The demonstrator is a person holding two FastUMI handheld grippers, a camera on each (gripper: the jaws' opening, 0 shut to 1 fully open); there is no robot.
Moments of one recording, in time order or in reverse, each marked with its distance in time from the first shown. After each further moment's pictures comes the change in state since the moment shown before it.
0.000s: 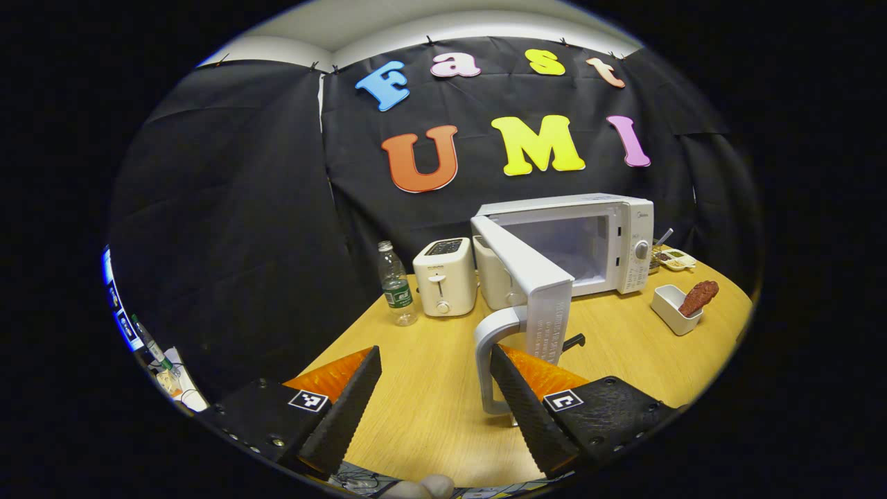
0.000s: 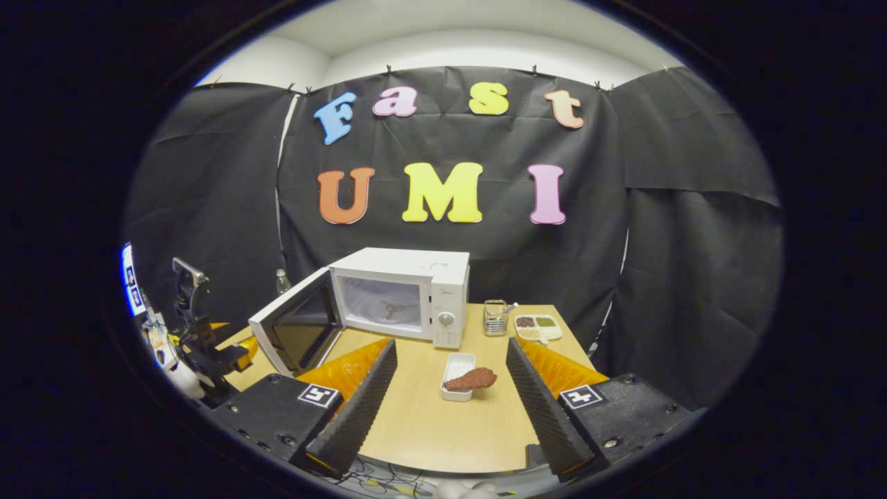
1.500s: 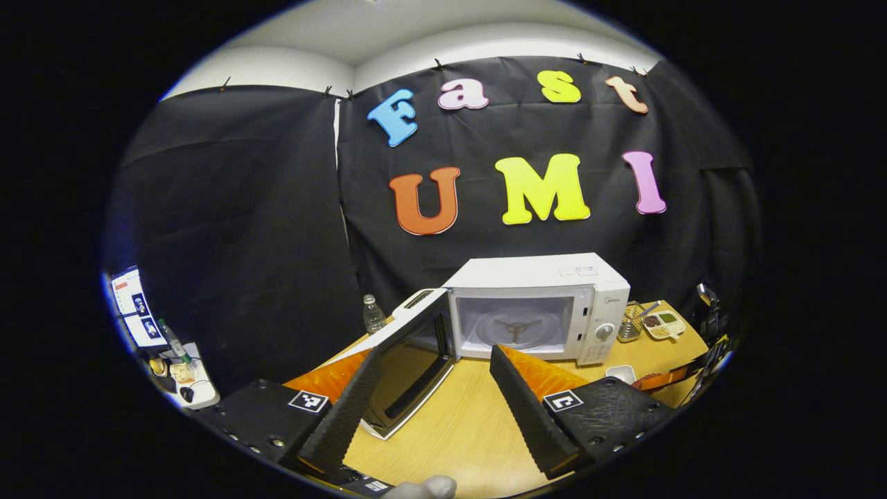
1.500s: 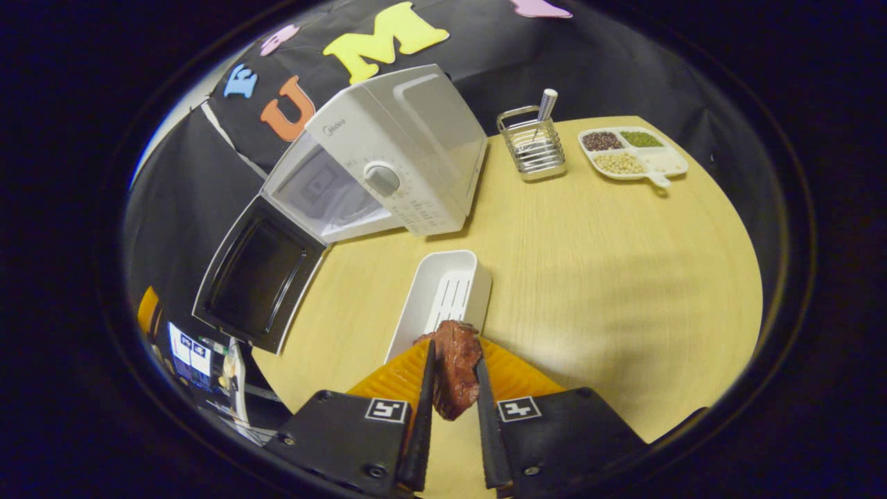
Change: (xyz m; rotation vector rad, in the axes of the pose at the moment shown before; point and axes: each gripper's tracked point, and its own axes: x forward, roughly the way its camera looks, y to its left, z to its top) left arm -0.047 -0.144 0.143 -0.077 -0.062 0.112; right arm 0.277 -0.054 -0.197 0.383 0.661 0.430
